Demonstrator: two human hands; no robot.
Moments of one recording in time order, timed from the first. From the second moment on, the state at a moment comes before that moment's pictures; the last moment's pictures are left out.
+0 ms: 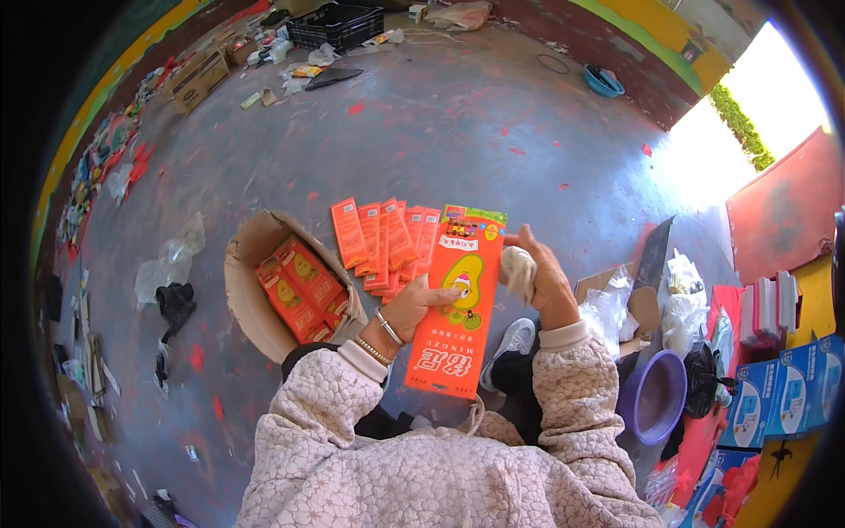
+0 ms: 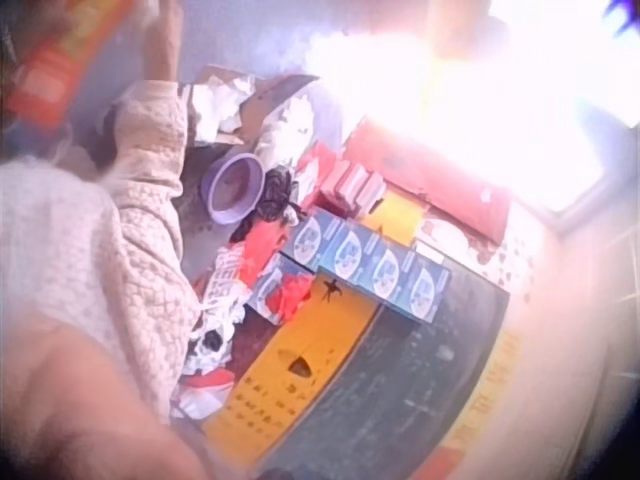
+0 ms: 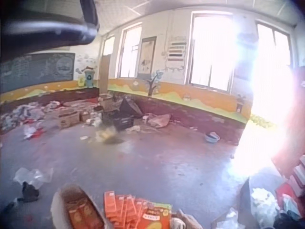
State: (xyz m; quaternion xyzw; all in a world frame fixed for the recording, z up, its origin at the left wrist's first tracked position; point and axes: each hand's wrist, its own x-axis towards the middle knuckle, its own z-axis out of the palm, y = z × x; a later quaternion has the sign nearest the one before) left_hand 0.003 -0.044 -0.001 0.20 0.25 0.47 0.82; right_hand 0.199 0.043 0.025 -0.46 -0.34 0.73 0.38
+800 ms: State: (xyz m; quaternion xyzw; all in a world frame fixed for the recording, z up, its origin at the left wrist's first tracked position) left_hand 0.012 -0.048 0.023 0.18 0.13 0.43 0.88; right_hand 0.201 0.055 0.050 -0.45 -0.31 0.59 0.59
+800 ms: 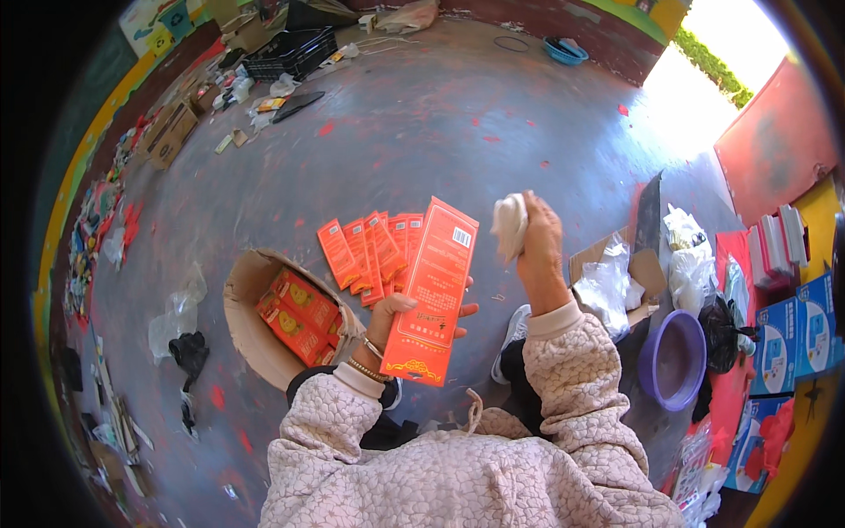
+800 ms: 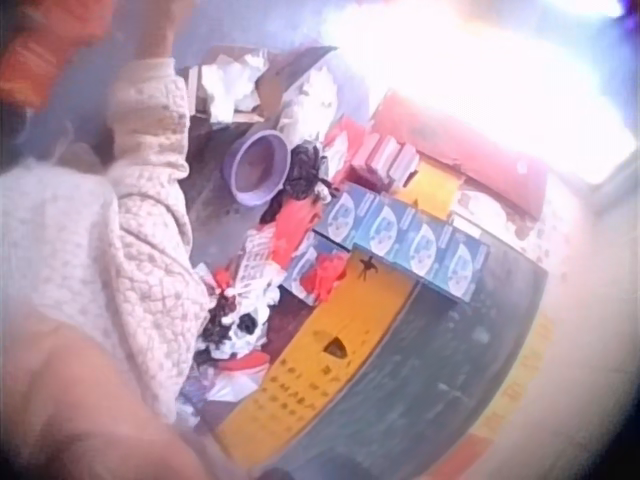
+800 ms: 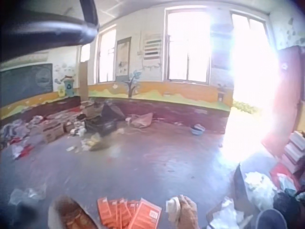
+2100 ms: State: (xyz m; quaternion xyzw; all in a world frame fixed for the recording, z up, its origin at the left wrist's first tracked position) left_hand 0.009 -0.058 0.032 0.15 0.12 0.41 0.89; right_hand 0.221 0.057 0.064 -0.57 -0.54 0.09 0.61
